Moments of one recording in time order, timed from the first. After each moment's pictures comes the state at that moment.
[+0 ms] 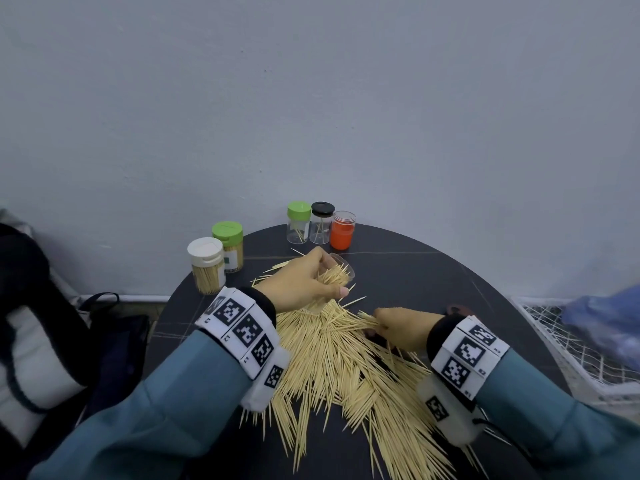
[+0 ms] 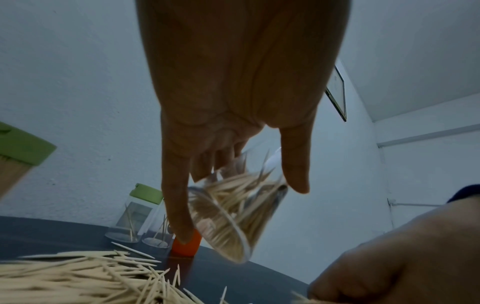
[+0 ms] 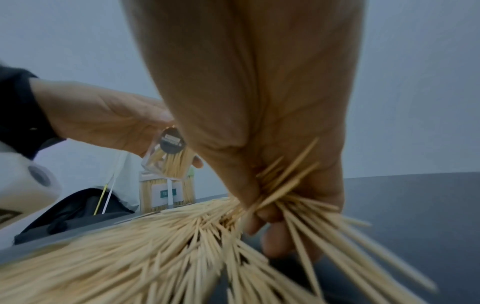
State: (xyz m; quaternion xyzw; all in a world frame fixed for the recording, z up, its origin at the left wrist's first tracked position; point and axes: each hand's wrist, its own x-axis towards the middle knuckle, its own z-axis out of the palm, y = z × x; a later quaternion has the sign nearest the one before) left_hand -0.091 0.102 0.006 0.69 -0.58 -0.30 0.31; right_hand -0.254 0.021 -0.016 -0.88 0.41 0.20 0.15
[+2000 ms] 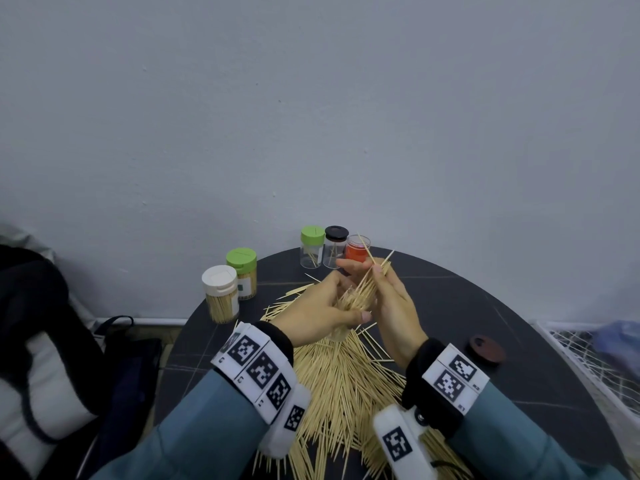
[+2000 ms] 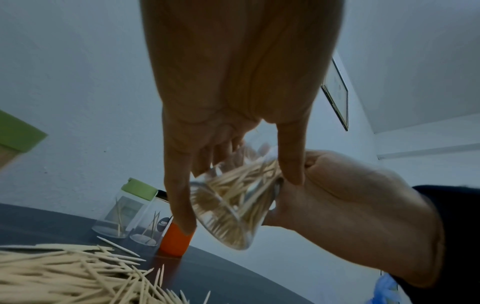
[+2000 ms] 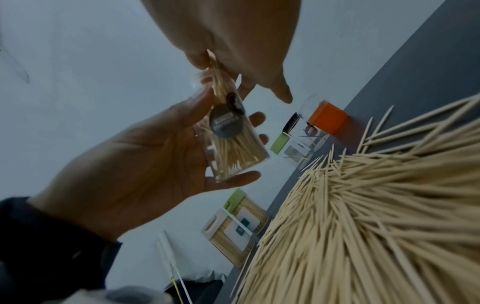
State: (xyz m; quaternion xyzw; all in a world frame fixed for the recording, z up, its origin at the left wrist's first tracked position) left_hand -0.088 0.094 0.002 0.64 -0.58 -0.33 0.39; right_hand -0.201 0.029 -0.017 -0.58 0.20 -0.45 0.66
